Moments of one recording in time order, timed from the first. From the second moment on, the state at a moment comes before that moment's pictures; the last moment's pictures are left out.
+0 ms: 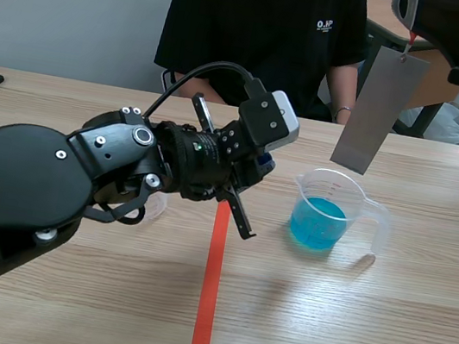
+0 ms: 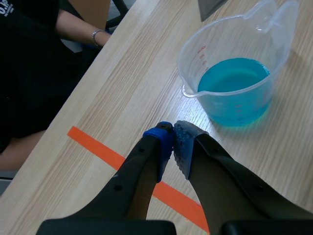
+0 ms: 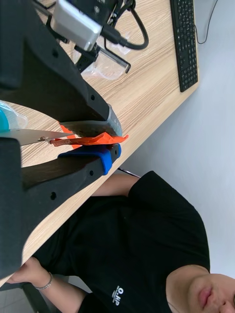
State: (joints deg) left arm -18.7 -9.7 39.3 70.0 11.4 -17.1 3.0; right arm 8.8 39.9 -0.5 98.5 37.7 45.4 -10.5
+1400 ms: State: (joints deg) left arm -21.5 0.7 39.3 64.9 12.2 -15.2 2.8; right arm 8.8 39.9 -0.5 98.5 37.7 45.4 -10.9
